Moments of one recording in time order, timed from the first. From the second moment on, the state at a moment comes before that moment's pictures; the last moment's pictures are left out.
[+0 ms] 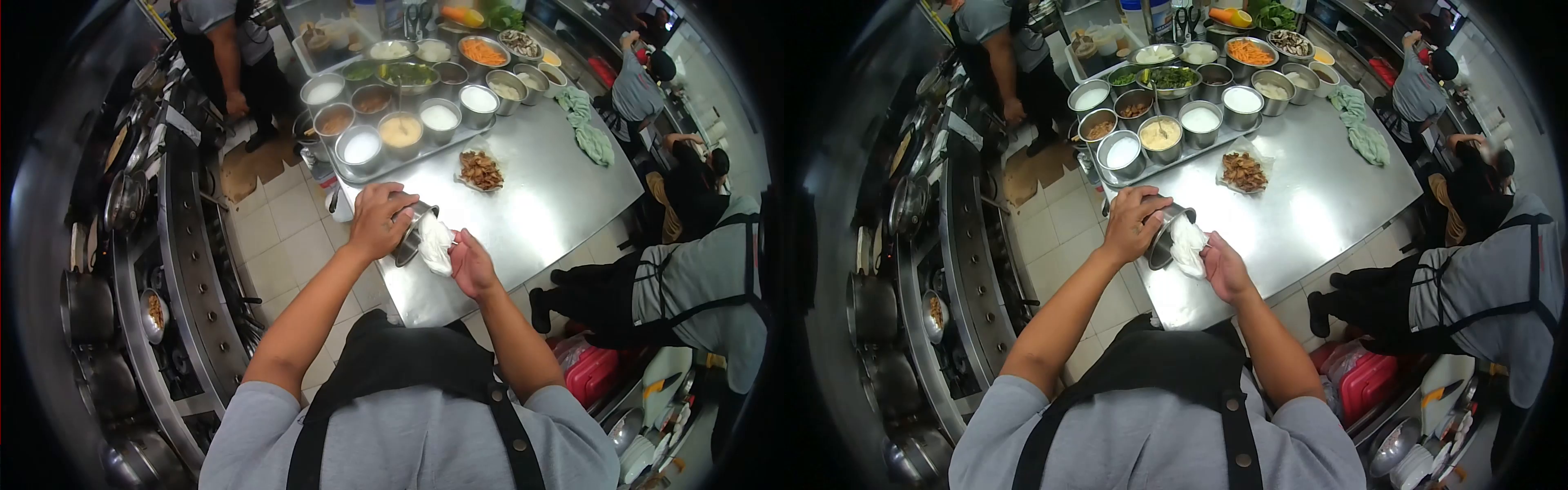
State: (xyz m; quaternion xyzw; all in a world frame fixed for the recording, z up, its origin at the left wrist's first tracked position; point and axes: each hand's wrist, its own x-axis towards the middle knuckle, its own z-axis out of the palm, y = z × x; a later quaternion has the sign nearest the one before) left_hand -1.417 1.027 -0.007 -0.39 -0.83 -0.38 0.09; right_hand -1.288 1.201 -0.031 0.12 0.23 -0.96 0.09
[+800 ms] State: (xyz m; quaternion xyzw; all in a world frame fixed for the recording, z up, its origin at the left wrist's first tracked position) left_hand -1.402 1.031 0.003 -0.45 -0.77 -0.44 0.03; right_hand -1.281 1.215 -0.002 0.20 0.37 -0.89 -0.17
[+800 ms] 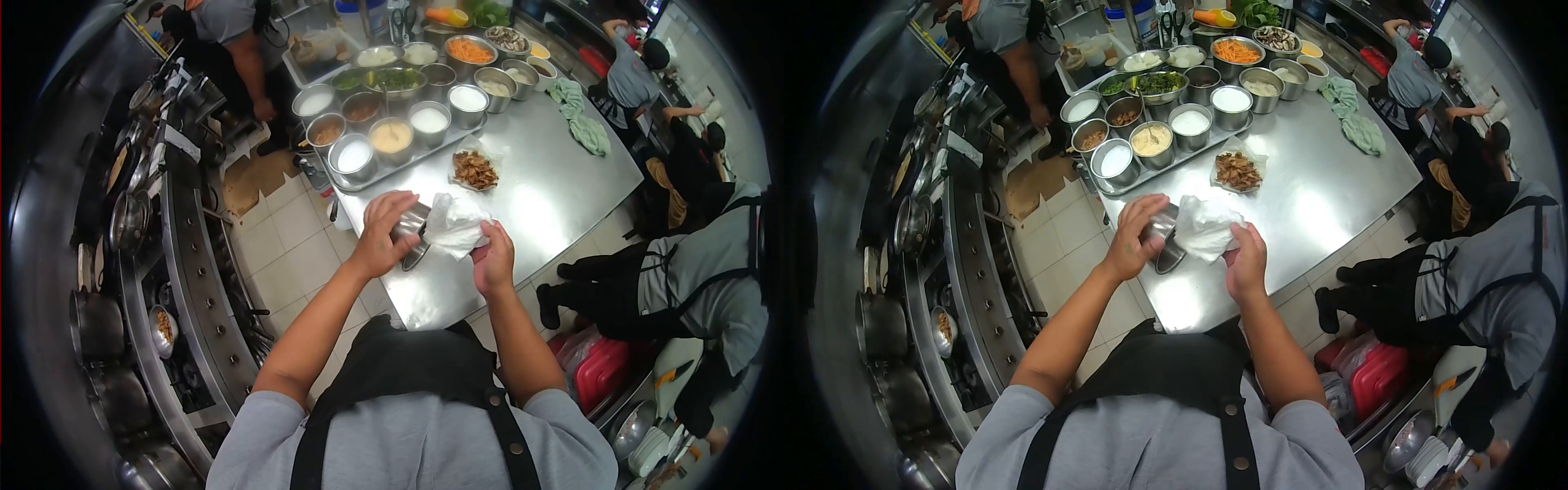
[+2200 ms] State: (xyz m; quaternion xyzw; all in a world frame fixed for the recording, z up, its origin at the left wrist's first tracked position) left_hand -1.389 1.009 -0.030 -0.41 -0.81 -0.41 0.13; right_hand -1.302 1.132 -0.041 0.11 0.49 -0.86 -0.06
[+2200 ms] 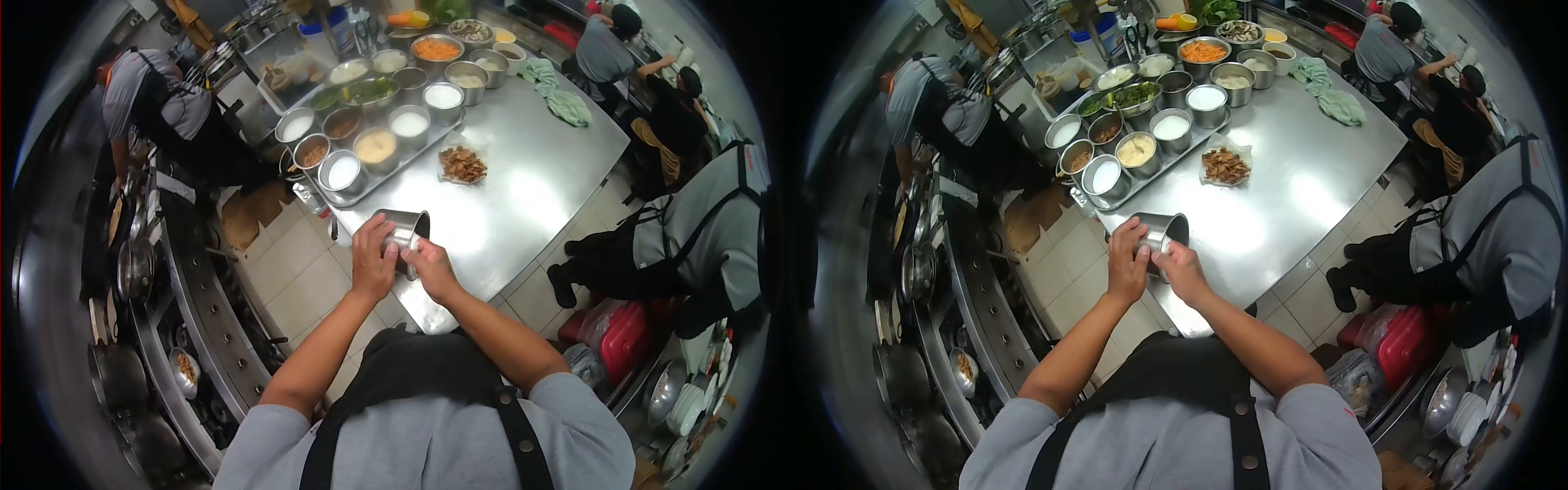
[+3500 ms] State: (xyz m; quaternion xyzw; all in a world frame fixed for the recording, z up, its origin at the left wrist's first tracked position) left_hand -1.396 1.019 -0.060 -0.19 -0.64 -0.73 -0.12; right_hand -1.363 1.154 -0.062 -0.03 0.99 -0.14 0.02
